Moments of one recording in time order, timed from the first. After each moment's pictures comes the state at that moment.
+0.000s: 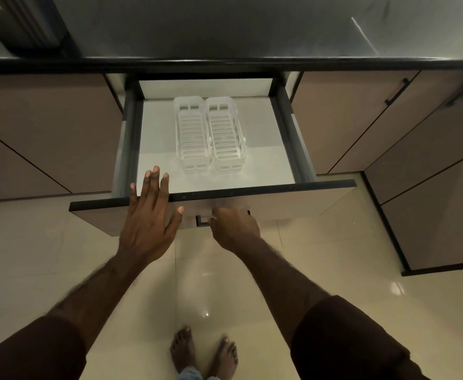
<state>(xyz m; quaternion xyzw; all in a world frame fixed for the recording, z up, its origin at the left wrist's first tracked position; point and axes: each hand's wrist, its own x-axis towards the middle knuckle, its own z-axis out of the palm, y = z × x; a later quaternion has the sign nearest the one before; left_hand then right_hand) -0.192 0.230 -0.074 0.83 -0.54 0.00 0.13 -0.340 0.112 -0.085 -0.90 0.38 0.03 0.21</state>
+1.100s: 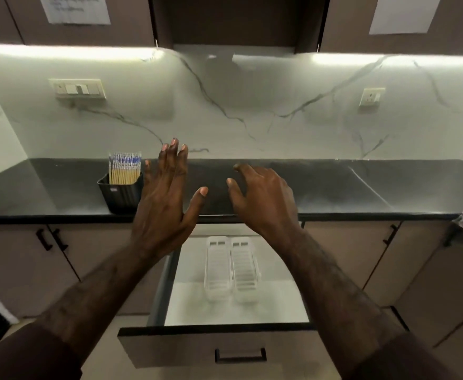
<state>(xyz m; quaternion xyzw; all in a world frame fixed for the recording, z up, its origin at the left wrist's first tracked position) -0.169 0.175 0.261 0.73 -0.54 0.28 0.31 -0.302 0.052 0.275 -0.87 0.26 -0.41 0.04</state>
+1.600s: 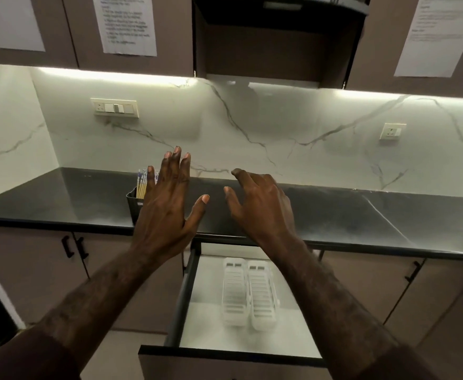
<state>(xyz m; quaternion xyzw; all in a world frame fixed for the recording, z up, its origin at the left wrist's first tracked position) -0.116 0.218 0.283 0.74 -0.51 0.31 0.32 -0.243 0.095 0.304 -0.88 0.22 -0.42 0.01</state>
